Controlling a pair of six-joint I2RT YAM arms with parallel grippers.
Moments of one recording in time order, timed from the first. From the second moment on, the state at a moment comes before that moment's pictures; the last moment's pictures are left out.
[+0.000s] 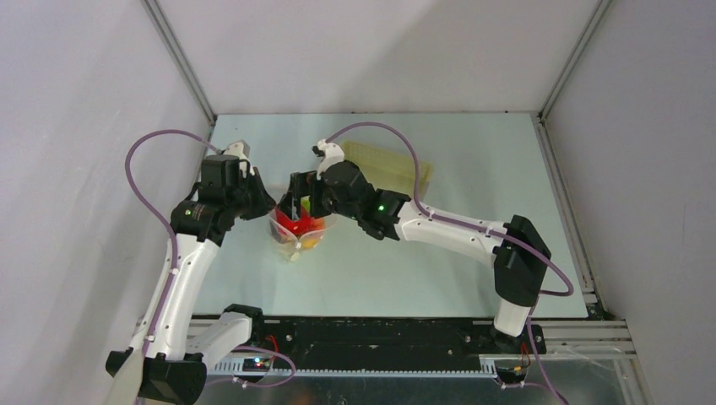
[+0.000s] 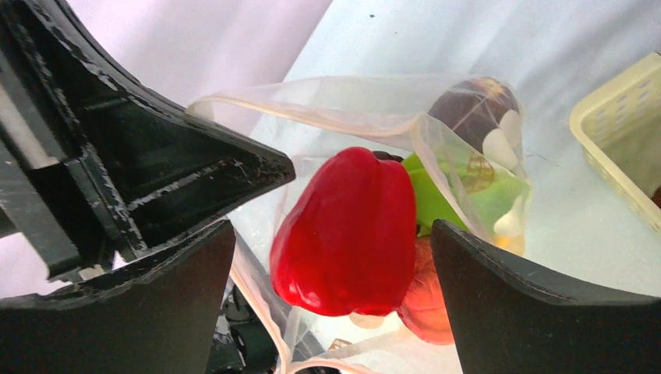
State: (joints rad) left arm -0.15 0.98 1.13 -0.88 0.06 -0.42; right arm 1.07 1.78 1.51 -0.04 0.07 0.67
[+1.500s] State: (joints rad) left arm -0.15 0.98 1.13 -0.88 0.03 -0.42; right arm 0.76 2.06 1.88 -0.69 0.18 0.56
